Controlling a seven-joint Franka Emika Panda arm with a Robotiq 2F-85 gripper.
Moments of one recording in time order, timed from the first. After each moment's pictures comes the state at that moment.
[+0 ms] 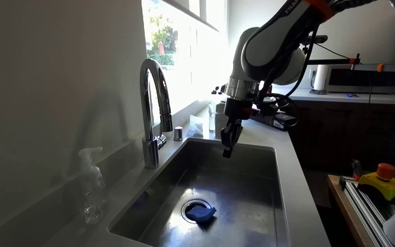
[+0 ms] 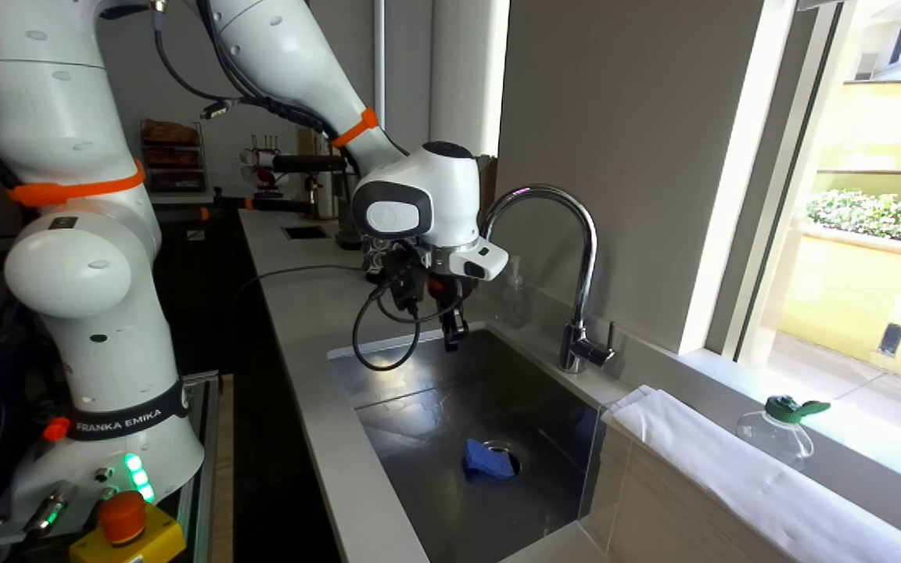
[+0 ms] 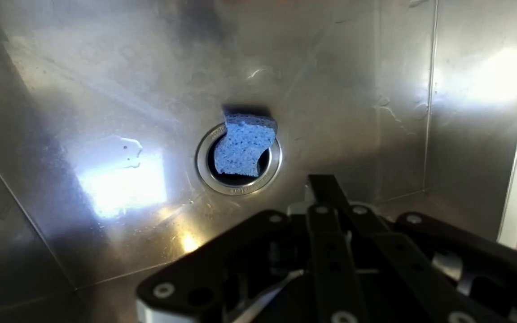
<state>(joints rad) 0.02 -0.10 -0.14 -2.61 0.33 2.63 -0.25</state>
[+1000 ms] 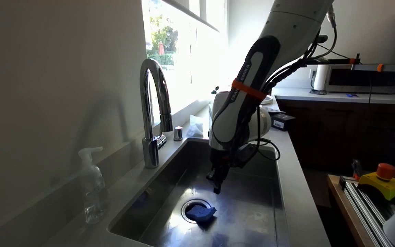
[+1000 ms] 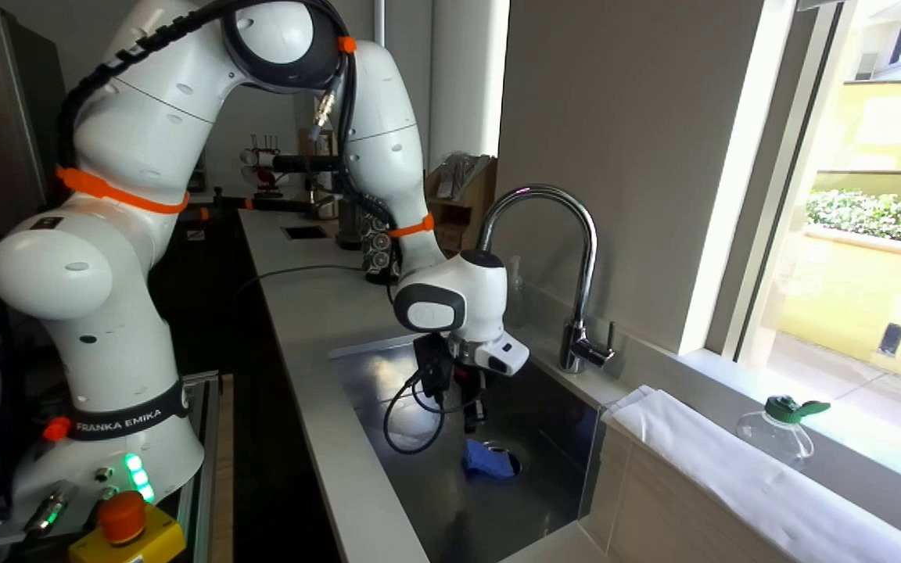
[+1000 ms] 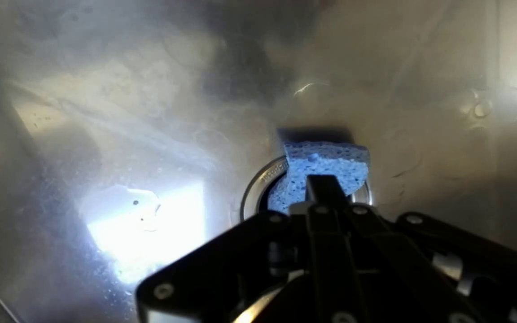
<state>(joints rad) -0.11 0.46 0.00 -2.38 0.32 2.88 -0.19</state>
